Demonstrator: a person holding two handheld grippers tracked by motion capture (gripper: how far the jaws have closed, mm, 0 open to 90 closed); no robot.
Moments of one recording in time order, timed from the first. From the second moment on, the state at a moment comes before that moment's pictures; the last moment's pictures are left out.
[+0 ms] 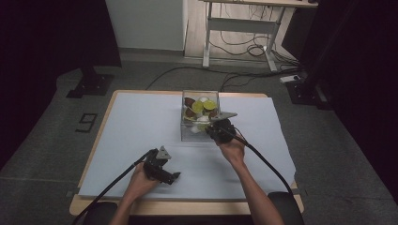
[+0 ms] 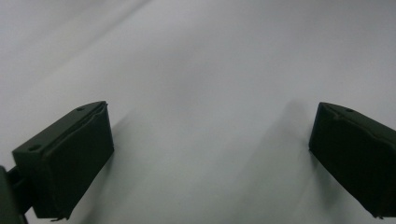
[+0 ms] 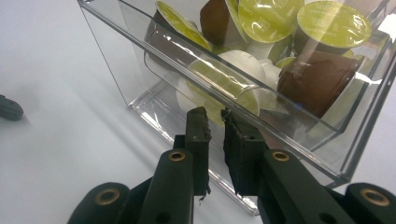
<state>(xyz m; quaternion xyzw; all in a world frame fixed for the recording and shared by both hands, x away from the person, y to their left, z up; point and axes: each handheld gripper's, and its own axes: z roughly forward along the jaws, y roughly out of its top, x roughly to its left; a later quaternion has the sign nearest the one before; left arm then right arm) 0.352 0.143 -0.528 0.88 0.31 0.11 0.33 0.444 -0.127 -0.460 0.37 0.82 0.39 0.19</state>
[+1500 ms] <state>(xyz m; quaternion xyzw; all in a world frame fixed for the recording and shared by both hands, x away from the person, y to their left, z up) 0.352 0.143 -0.528 0.88 0.31 0.11 0.33 0.410 -0.161 -0.432 0.33 0.85 0.37 0.18</state>
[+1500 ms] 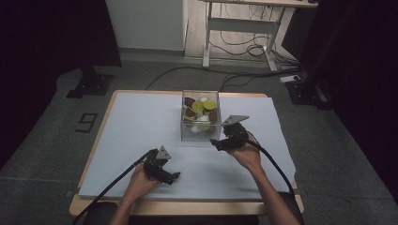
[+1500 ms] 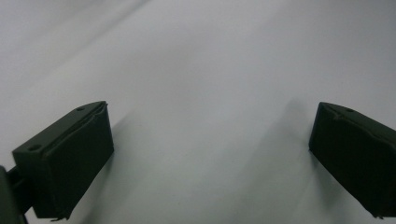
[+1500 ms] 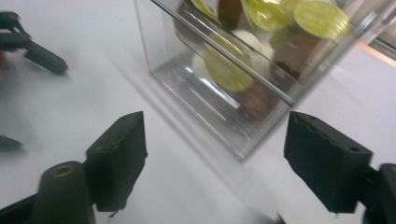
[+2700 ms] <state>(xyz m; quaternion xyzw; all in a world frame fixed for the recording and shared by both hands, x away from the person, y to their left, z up) 0.352 0.143 -0.529 0.88 0.31 0.11 0.33 0.393 -0.253 -0.517 0.41 0.85 0.29 0.16</state>
